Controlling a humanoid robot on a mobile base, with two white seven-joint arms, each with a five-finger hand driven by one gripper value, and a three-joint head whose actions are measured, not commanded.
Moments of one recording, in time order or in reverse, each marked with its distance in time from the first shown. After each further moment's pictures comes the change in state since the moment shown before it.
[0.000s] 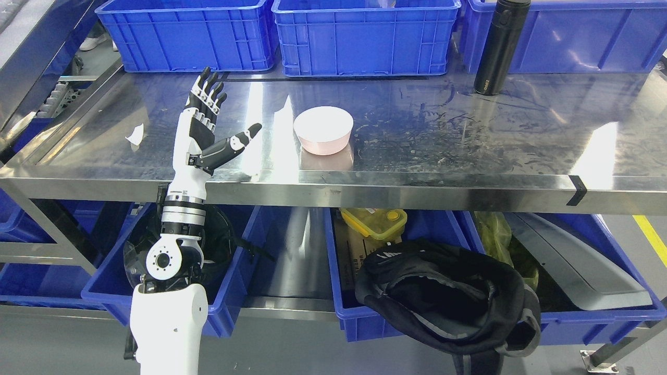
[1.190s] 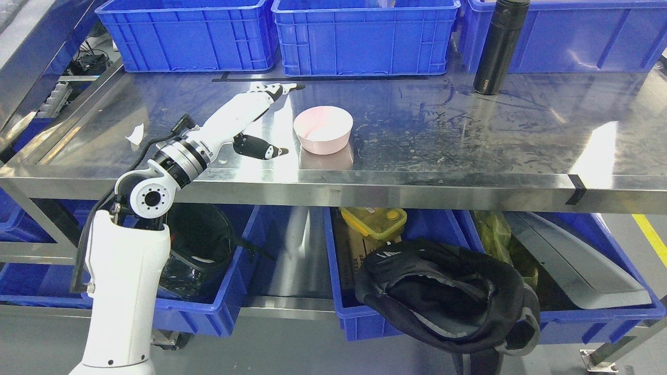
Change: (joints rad) left arm -0.260 0.244 -0.168 -0.013 -0.819 -0.034 -0.454; right arm 0.000 0.000 0.000 0.000 0.000 0.000 0.000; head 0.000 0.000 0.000
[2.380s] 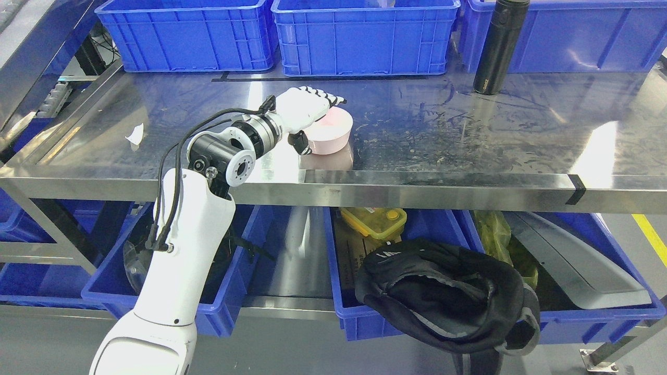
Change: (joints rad) left arm -0.177 -0.129 -0.229 0.113 -0.493 0.092 -0.083; right arm 0.000 0.000 0.000 0.000 0.000 0.000 0.000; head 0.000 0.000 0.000
